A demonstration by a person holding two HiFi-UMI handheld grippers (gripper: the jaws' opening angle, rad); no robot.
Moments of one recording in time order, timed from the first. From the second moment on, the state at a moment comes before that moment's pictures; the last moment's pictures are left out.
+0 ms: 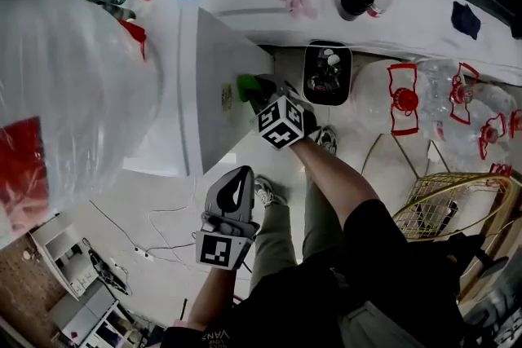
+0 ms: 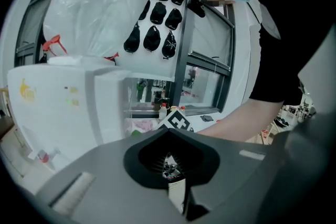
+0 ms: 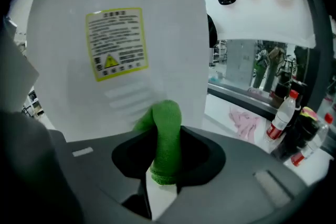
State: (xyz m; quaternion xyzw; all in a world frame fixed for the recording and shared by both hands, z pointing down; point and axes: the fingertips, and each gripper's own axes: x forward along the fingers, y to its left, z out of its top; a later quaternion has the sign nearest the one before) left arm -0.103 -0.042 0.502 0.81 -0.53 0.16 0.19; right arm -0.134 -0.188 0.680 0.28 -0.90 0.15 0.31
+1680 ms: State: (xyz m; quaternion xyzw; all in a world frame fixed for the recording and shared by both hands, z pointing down) left arm -0.104 -0.010 0.519 0.84 -0.47 0.19 0.17; right arm -0.119 -0.051 0.738 0.31 -0.87 0.25 0.30
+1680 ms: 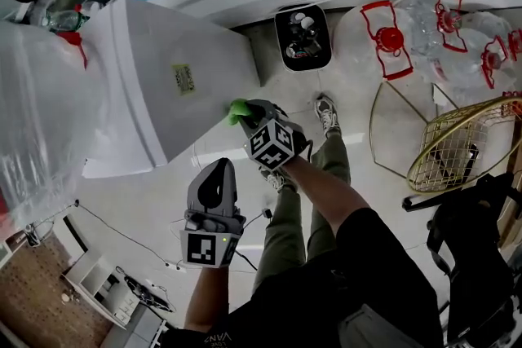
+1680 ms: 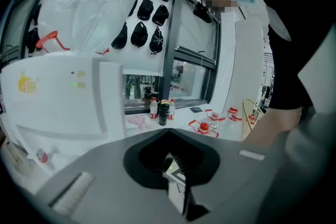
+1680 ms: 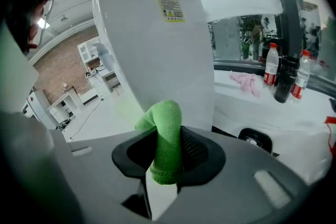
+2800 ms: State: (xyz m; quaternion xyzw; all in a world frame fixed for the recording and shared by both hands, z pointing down) left arm -0.095 -0.074 0.535 0.78 -0.57 0.17 0.21; right arm -0.130 -0.289 0.738 0.30 -0.88 0.19 0.32
